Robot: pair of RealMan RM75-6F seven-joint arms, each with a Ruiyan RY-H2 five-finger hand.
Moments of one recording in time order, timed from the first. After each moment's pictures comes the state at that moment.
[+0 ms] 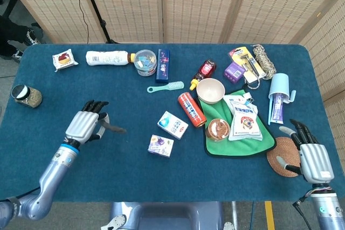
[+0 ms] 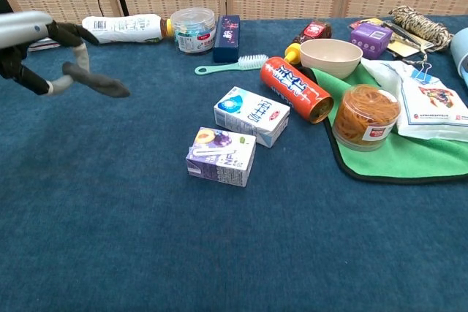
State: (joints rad) left arm -0.56 -1.29 -0.19 -1.74 1.13 1.01 0.29; right arm 0.12 -1.13 0.09 -1.68 -1.53 1.45 0.10
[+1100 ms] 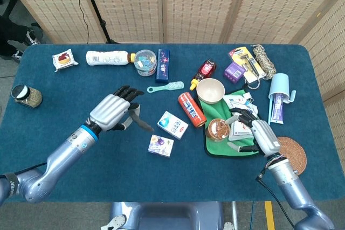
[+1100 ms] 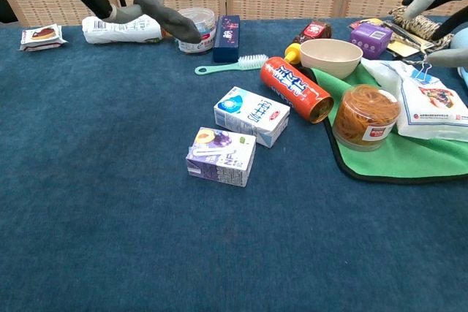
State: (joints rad) left arm -0.85 -1.12 -0.28 -1.90 1.02 0.80 0.28; right arm 0.40 -1.19 0.19 -1.77 -1.44 1.16 0.41
